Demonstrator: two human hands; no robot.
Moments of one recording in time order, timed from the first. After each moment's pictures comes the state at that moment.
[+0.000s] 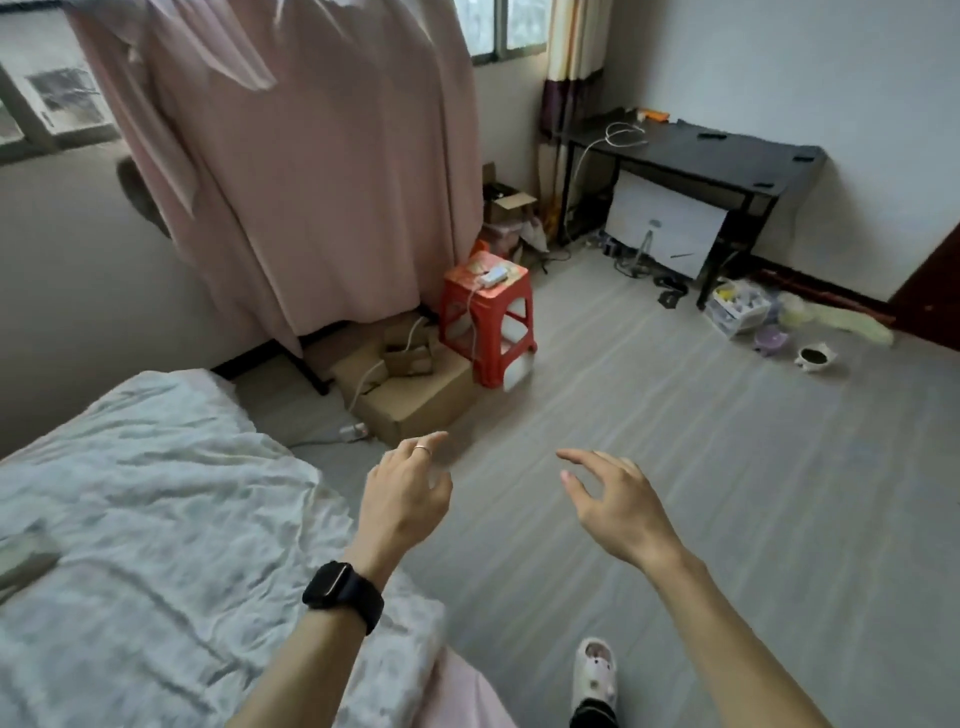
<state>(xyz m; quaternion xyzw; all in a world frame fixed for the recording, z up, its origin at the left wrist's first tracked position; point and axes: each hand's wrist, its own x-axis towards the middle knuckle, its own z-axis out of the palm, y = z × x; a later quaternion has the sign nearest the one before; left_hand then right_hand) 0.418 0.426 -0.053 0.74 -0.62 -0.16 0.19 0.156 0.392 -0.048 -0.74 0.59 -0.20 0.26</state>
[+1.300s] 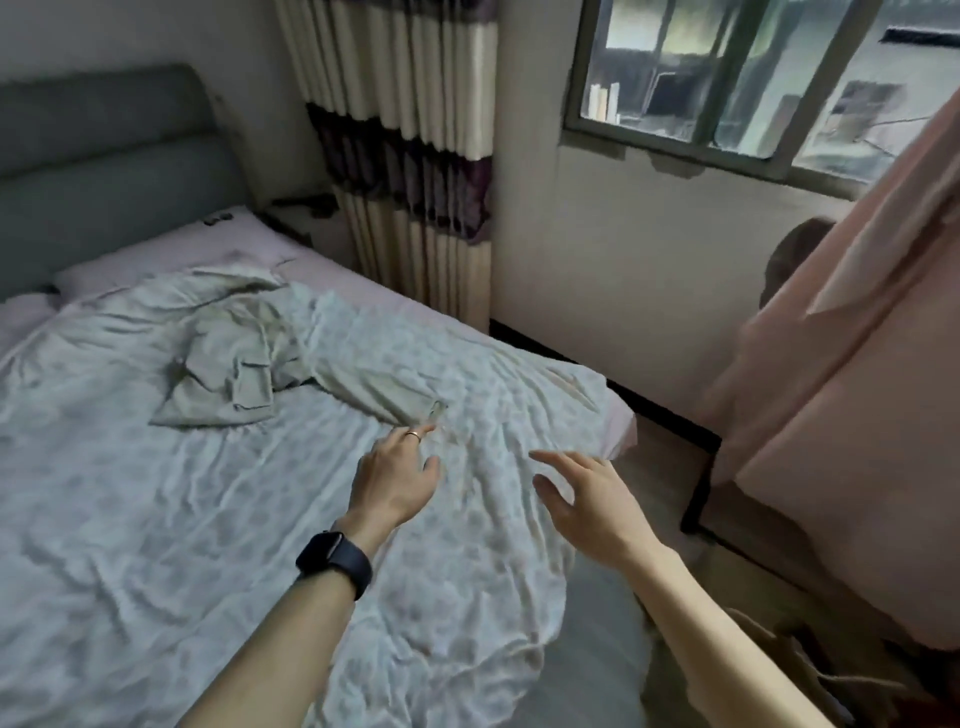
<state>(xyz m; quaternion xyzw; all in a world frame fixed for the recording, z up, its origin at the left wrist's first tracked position) 0.816 0.377 -0.062 0.96 0.02 -0.04 0.27 0.785 0.119 -0.050 -0.96 -0.10 0.03 0.25</state>
